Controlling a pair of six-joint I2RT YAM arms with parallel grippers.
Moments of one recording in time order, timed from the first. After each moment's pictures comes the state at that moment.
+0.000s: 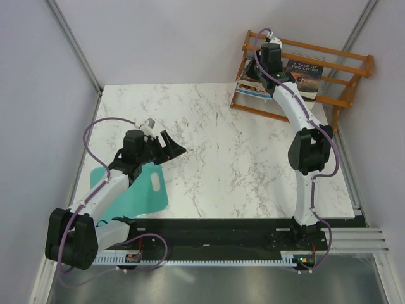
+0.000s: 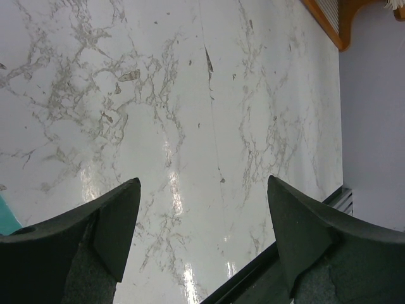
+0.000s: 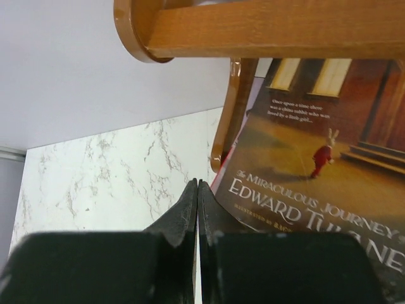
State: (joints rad) left arm -0.25 1.14 0.63 -0.02 0.40 -0.65; right arm 0.23 2.18 2.16 -0.35 0.02 0.53
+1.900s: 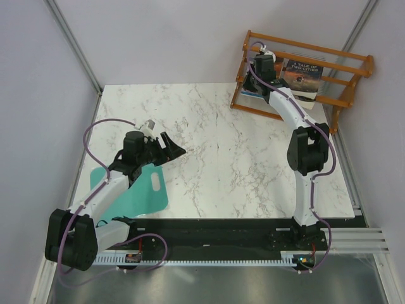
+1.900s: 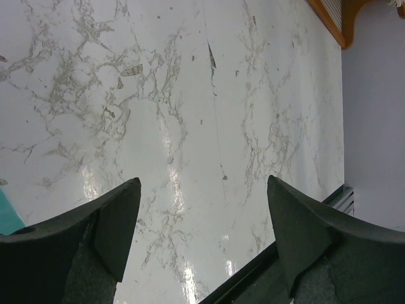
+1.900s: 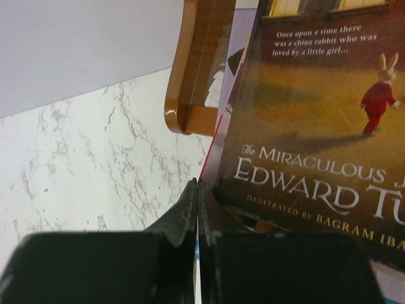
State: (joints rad) left arm -0.25 1.13 0.62 -0.02 0.40 -0.65; right arm 0.24 2.20 2.05 -0.35 0.07 0.52
